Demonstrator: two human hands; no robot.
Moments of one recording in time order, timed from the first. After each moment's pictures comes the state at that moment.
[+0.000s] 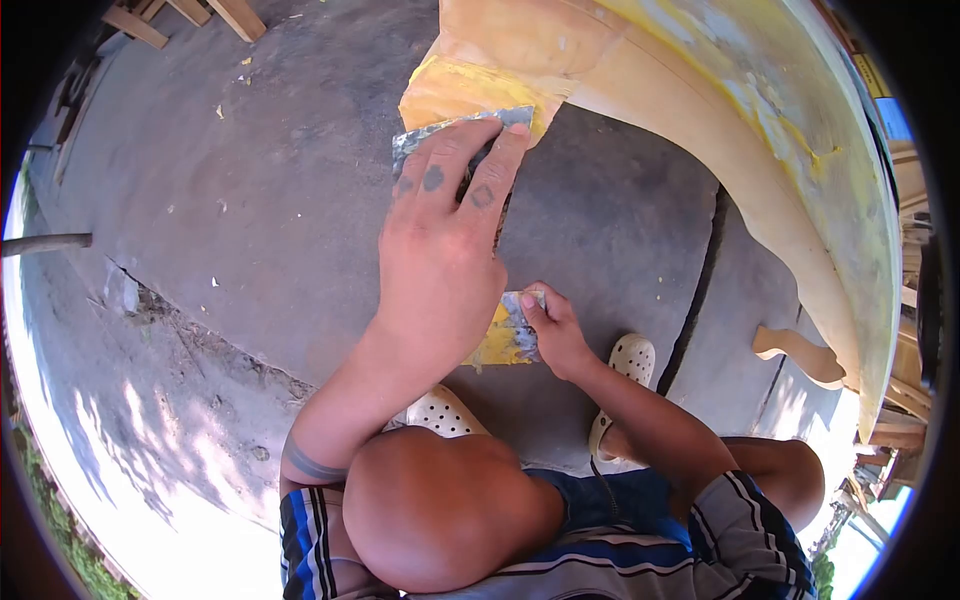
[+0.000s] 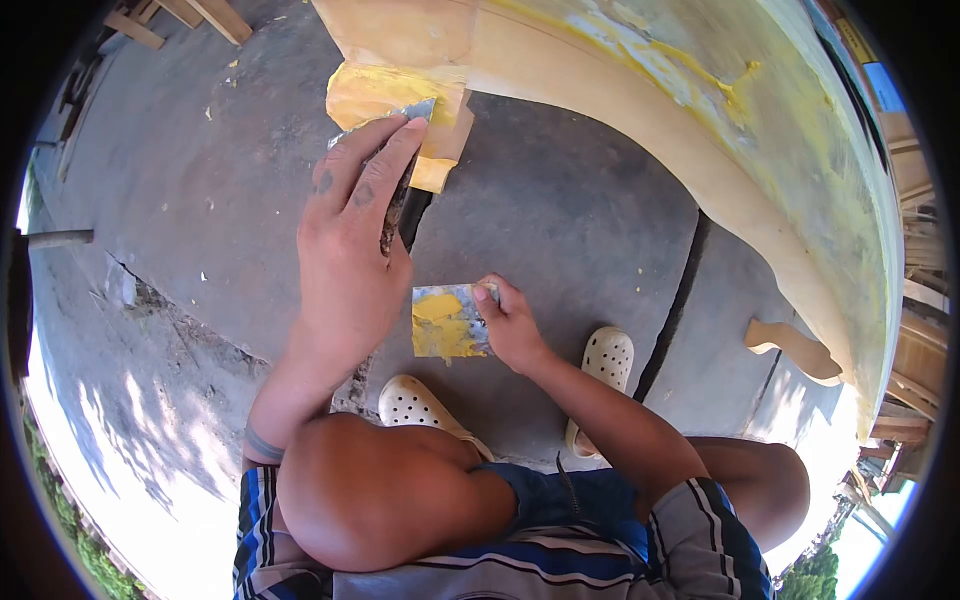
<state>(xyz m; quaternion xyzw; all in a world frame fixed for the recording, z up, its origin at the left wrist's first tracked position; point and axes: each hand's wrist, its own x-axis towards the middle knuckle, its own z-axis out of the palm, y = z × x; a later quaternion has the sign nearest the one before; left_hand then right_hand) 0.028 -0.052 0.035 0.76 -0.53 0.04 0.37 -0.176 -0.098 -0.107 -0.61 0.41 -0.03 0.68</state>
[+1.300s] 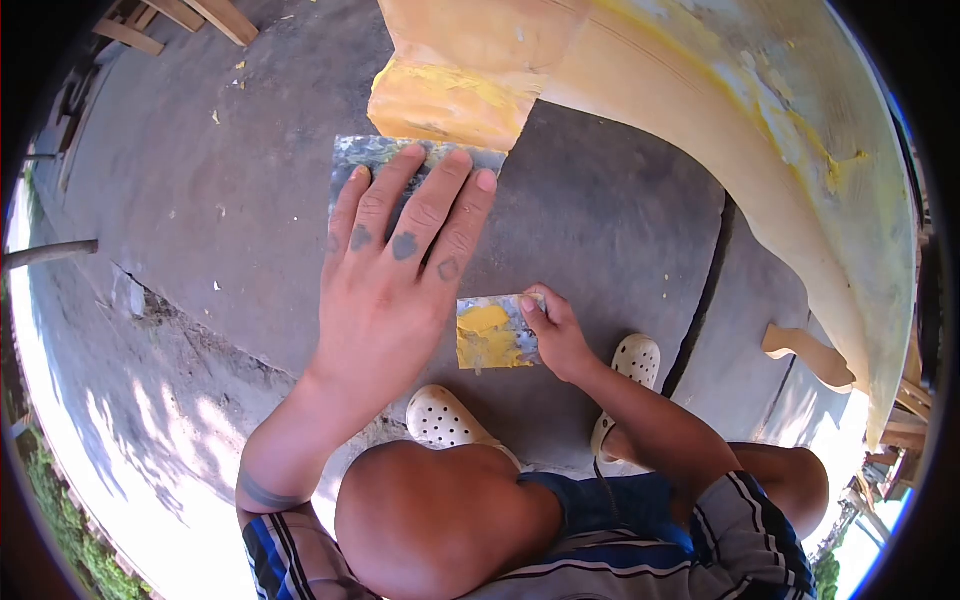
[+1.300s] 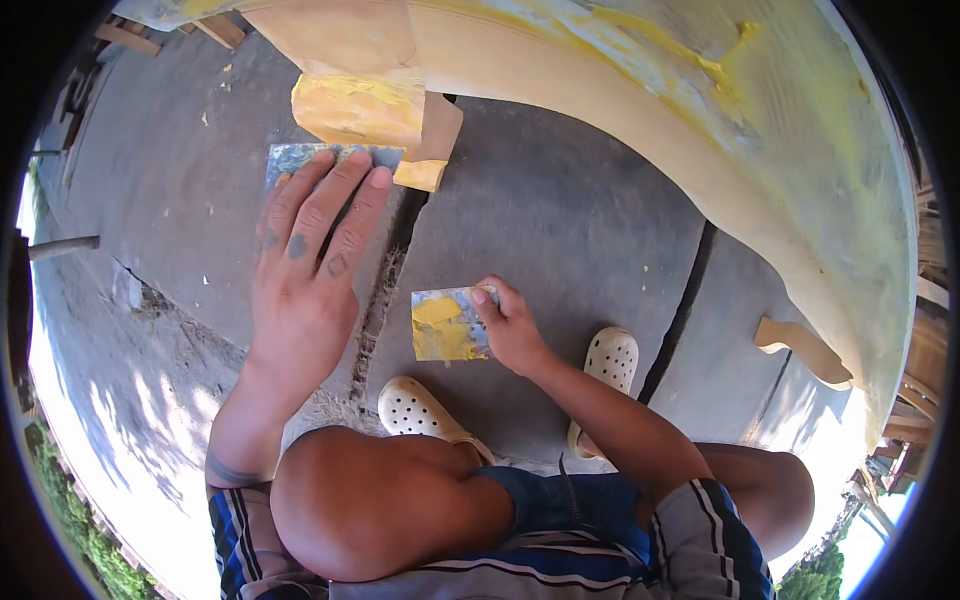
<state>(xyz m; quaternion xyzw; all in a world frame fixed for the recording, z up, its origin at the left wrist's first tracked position) 0.041 -0.024 0.042 0.74 -0.63 0.11 0.19 -0.177 -0.101 -0.110 -0.64 0.38 -0.05 0.67</state>
